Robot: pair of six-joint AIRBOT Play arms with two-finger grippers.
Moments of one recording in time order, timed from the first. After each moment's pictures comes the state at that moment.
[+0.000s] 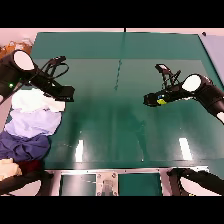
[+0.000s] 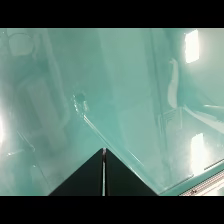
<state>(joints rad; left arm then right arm) -0.15 -1.30 1.29 1.17 -1.40 -1.45 0.17 -1.19 1.01 -1.20 1.07 1.46</state>
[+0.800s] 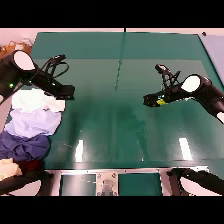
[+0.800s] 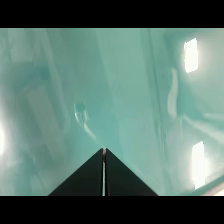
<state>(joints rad) -0.15 -1.30 1.29 1.16 -1.34 -1.45 0.17 -1.19 1.01 -1.20 1.06 1.46</state>
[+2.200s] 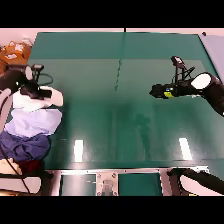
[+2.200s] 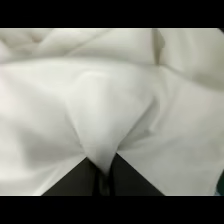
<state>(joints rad) 0.03 -1.54 1.32 1.74 -1.16 -1.56 0.04 -1.19 1.01 -1.16 0.91 1.47</state>
